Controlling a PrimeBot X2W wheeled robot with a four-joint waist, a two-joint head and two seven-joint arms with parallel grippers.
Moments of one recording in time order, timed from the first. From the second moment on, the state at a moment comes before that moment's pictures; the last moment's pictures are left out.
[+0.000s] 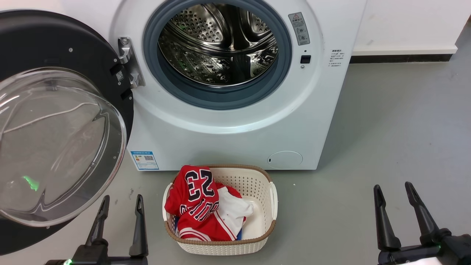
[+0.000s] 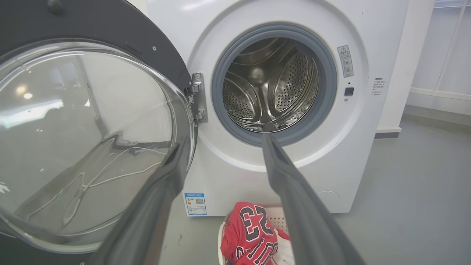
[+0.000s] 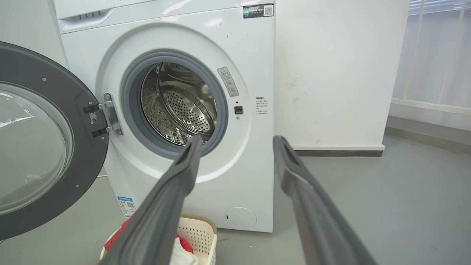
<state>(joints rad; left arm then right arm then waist) 0.17 0.05 0.04 -0.08 -0.04 -0.02 -0.27 0.17 -0.05 -0.01 -0.11 0.11 0.13 -0.26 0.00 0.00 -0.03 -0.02</state>
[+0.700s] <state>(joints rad) 0.18 0.06 -0.01 -0.04 -0.01 0.01 -0.27 0.17 -0.05 -0.01 -0.08 0.11 0.13 -0.26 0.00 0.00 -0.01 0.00</state>
